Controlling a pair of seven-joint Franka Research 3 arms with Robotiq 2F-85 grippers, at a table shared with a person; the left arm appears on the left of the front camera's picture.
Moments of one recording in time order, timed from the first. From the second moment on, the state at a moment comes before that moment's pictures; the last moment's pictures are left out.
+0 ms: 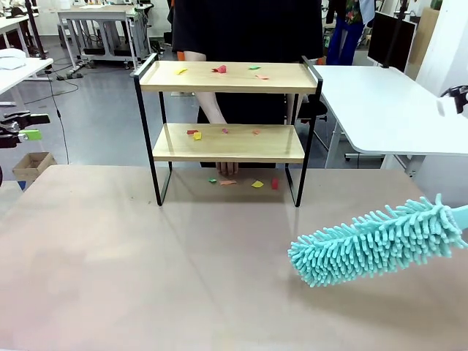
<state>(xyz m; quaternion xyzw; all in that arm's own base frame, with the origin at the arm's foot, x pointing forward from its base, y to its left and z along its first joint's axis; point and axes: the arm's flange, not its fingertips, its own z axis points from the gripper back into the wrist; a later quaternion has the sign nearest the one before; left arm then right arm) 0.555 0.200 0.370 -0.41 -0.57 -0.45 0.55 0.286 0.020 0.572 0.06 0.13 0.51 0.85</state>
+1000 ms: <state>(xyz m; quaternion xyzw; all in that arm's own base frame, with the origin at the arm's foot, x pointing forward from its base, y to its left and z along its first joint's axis) 0.555 0.200 0.370 -0.41 -0.57 -0.45 0.55 0.308 0.176 0.556 0.12 -0.01 0.45 0.88</state>
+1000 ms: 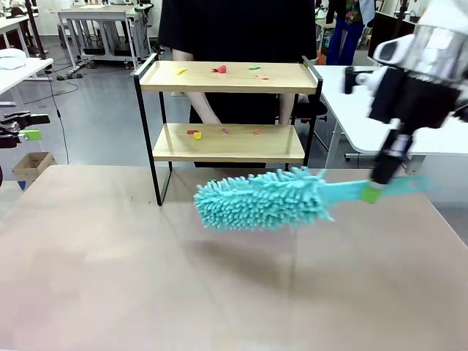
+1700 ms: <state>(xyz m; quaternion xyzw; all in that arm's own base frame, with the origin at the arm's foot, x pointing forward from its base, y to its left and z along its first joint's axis) 0.555 0.200 0.370 -0.41 -0.57 -0.45 0.55 0.294 0.268 0.490 0.10 -0.10 0.35 0.93</state>
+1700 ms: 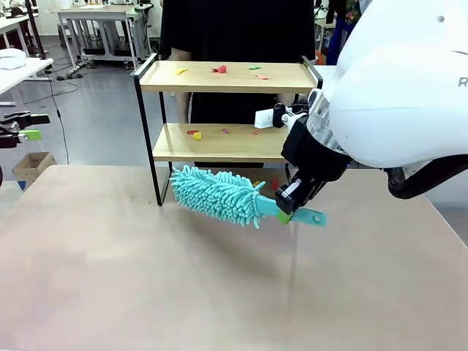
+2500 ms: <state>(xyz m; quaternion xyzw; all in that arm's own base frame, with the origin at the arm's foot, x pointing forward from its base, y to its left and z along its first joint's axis) 0.555 0.200 0.370 -0.41 -0.57 -0.45 0.55 0.296 0.301 0.463 0.10 -0.14 0.30 0.94</state>
